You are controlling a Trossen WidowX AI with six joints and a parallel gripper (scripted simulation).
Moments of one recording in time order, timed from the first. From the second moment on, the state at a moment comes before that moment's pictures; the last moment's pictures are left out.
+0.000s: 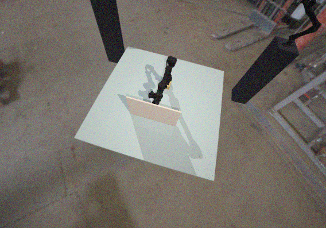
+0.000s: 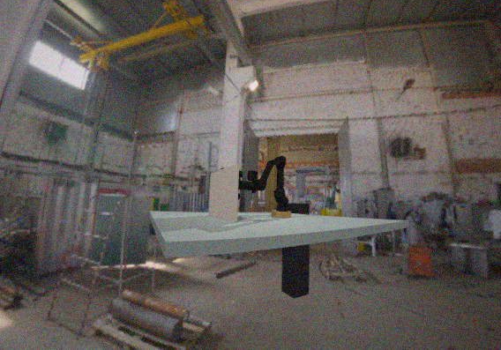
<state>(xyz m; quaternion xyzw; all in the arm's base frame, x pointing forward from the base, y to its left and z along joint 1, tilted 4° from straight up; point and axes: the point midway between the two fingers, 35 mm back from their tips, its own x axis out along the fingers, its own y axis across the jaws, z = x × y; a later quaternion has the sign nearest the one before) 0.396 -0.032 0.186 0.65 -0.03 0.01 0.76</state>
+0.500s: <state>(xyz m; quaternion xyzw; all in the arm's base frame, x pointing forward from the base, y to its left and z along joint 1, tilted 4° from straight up) 0.396 -0.032 0.187 0.68 -0.03 0.01 0.73</state>
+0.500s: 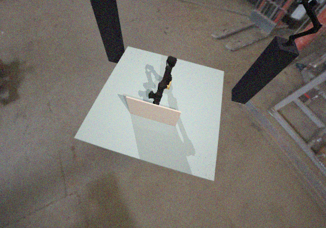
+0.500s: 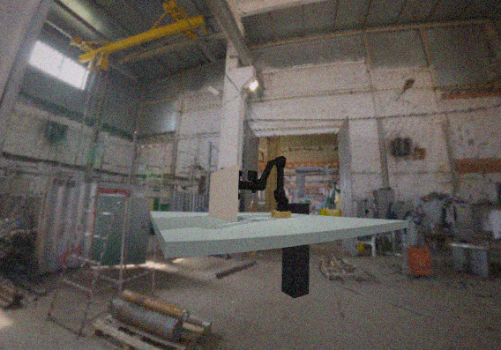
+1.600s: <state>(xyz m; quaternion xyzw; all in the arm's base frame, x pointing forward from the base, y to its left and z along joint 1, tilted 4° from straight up) 0.396 -0.032 0.188 0.73 -0.03 0.01 0.69</state>
